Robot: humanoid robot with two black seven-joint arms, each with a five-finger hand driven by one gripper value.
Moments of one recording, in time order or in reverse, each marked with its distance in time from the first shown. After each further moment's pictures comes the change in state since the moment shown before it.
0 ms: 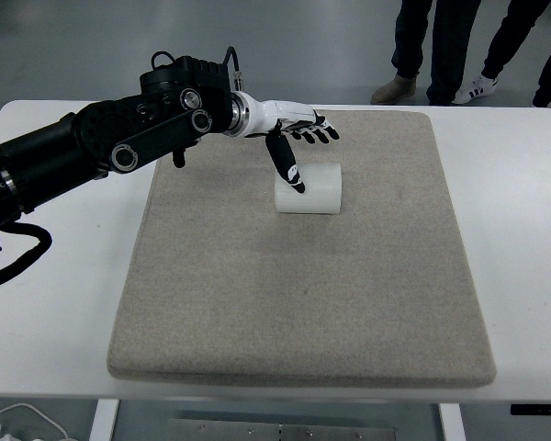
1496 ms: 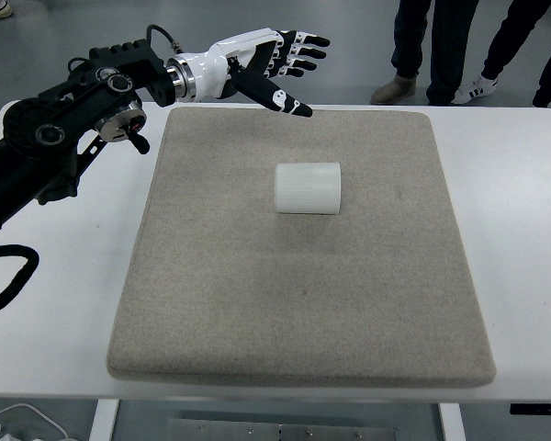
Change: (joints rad) left arm 0.142 0.097 -0.381 0.001 -0.173 -0.035 -0.185; right arm 0.000 0.000 0.000 0.000 0.000 0.000 0.000
